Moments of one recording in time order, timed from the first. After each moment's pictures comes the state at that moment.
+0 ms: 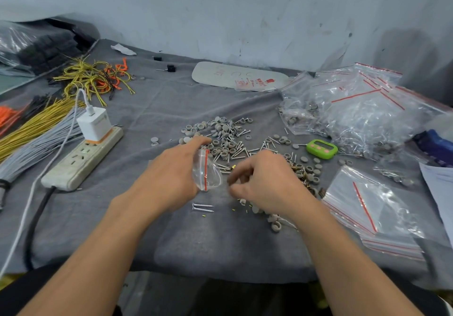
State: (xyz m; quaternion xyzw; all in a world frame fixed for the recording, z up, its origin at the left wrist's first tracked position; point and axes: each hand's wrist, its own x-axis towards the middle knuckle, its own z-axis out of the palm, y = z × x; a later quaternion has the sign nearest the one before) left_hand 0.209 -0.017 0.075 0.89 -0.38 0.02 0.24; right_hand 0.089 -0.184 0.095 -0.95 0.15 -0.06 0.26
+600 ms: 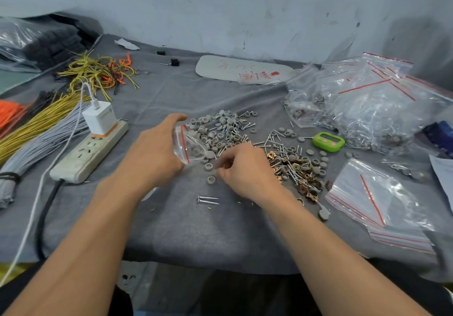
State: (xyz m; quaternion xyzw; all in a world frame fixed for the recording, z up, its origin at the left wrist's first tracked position) left_hand 0.237 0.002 0.081 0.91 -0.29 0.04 0.28; right_hand 0.134 -0.163 0.061 -0.93 0.20 -0.10 0.29
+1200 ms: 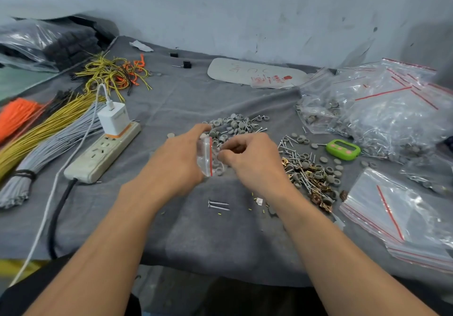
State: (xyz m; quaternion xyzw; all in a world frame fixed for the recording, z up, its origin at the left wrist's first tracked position) left_hand 0.230 -0.009 0.075 0.91 -0.33 0.02 0.26; right_hand 0.145 -0.156 0.082 -0.88 0.19 -0.18 0.40
